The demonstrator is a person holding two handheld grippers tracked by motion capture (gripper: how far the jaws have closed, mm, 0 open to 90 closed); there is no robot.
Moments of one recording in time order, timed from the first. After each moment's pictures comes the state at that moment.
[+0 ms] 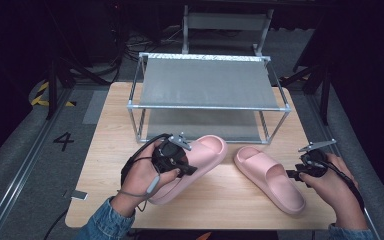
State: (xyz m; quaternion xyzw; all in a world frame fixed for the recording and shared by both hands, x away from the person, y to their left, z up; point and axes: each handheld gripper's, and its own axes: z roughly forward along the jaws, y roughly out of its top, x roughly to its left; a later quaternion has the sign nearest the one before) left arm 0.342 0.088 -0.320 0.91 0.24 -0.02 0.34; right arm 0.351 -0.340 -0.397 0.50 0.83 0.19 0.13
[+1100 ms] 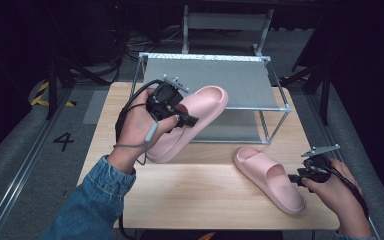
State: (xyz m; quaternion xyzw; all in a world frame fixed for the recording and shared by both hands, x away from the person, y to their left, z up) left arm 0.401 0.091 -0.222 0.88 0.28 0.03 0.37; right arm 0.337 -0.344 -0.399 0.51 0.83 0.19 0.13
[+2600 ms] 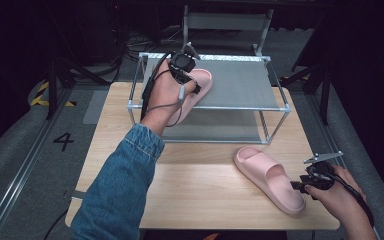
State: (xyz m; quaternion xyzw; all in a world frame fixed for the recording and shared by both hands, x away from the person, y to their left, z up) left arm 0.487 0.060 -0.223 0.85 0.41 0.11 0.31; right arm 0.322 -0.350 -0.406 0.51 0.83 0.19 0.12
